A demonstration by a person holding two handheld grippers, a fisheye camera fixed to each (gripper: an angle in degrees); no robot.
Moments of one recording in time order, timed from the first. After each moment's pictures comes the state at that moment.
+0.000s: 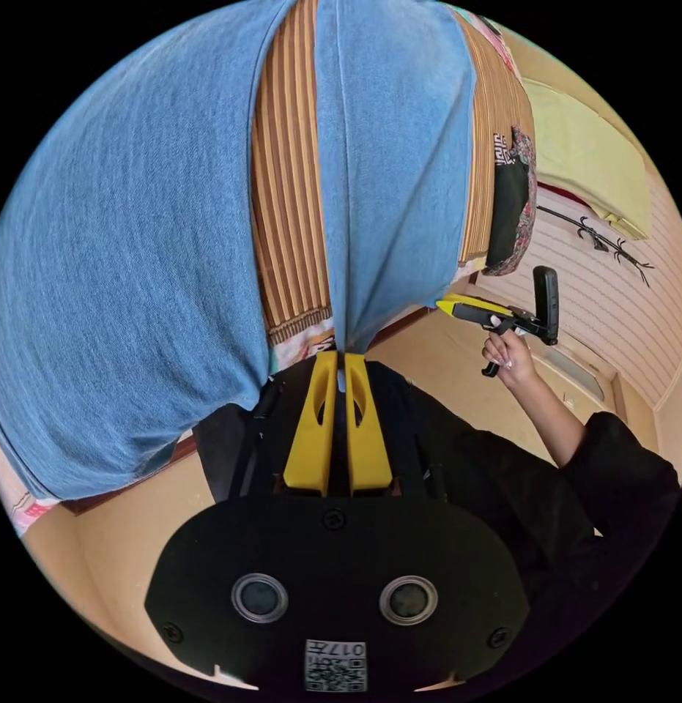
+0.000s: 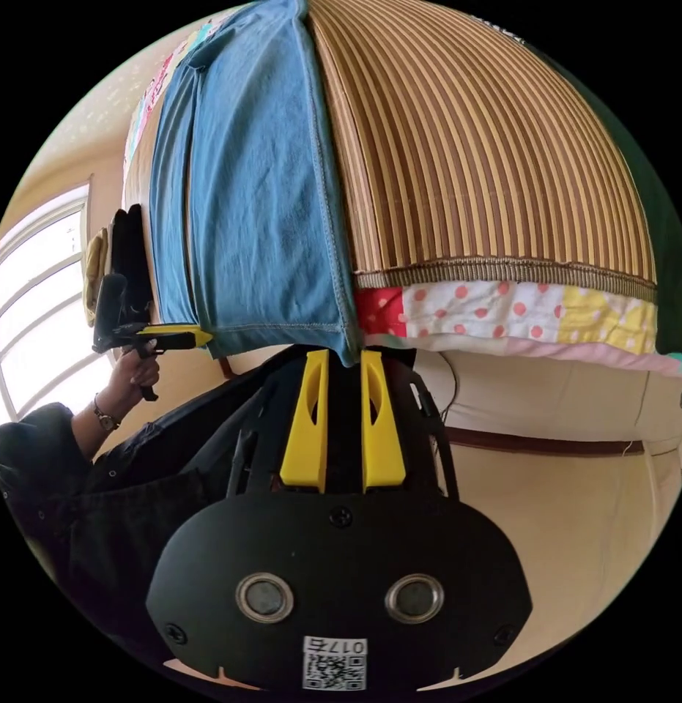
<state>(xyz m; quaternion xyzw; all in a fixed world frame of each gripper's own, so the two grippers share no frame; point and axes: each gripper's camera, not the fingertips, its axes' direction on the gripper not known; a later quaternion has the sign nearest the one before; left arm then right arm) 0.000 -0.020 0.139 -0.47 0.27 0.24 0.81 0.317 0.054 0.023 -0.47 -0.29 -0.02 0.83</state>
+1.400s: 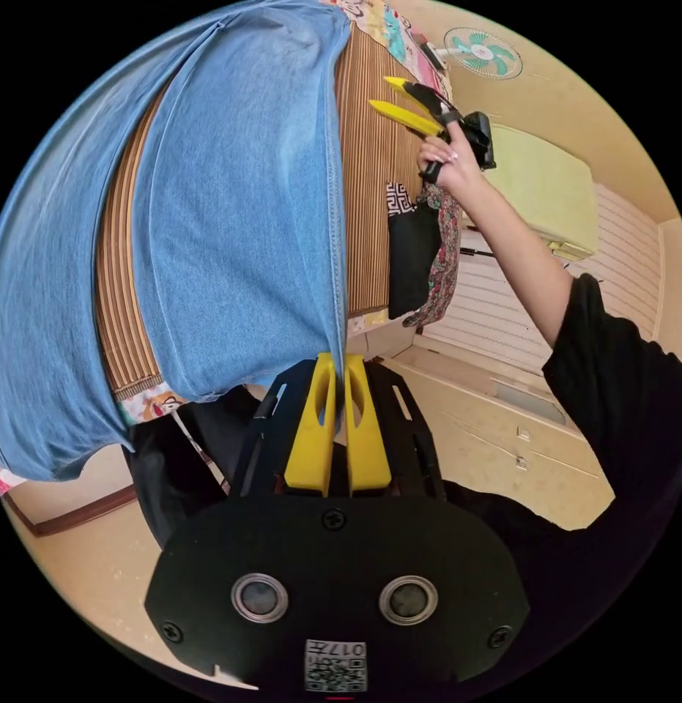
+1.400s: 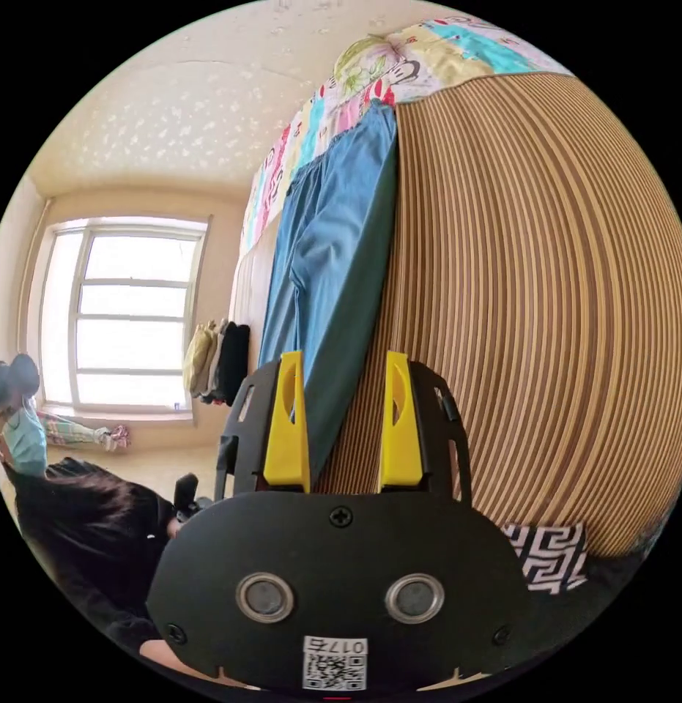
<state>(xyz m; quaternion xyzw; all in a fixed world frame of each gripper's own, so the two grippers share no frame) 0.067 0.004 0.035 -0.36 0.40 0.16 0.83 0.312 -0.301 0.209 -0.29 -0.44 -0.04 0.85</state>
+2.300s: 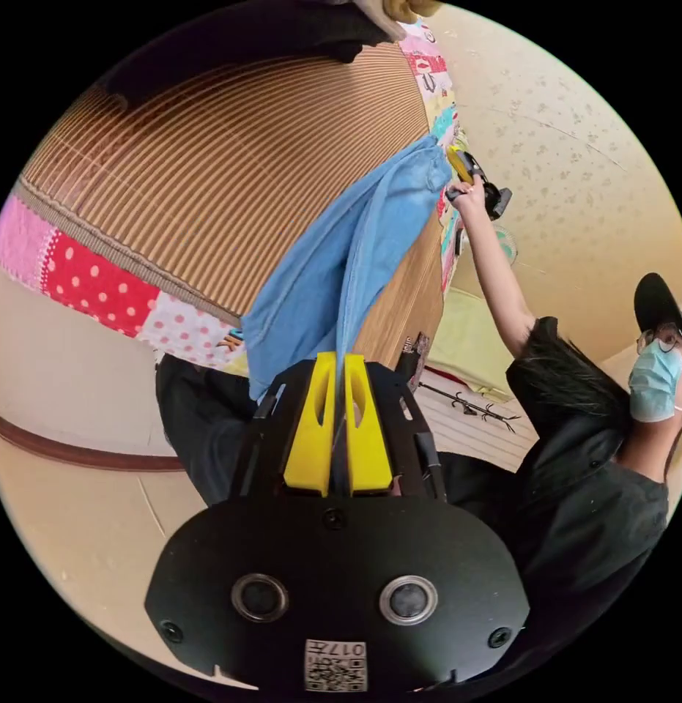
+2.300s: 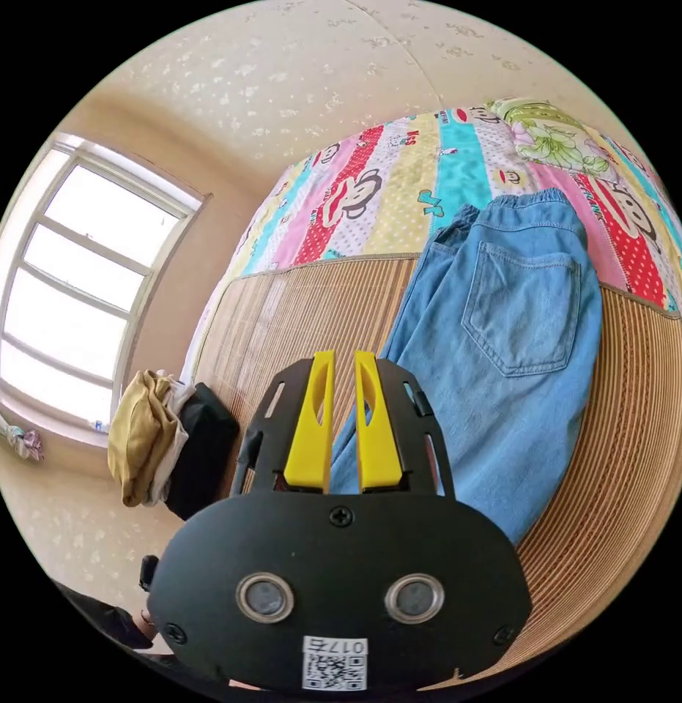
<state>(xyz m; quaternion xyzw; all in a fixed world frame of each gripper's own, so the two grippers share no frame) -0.346 -0.046 0.032 -0.27 0.45 -0.12 0.84 -0.102 -0.290 0.212 -0.19 -0.41 -0.23 0.86</state>
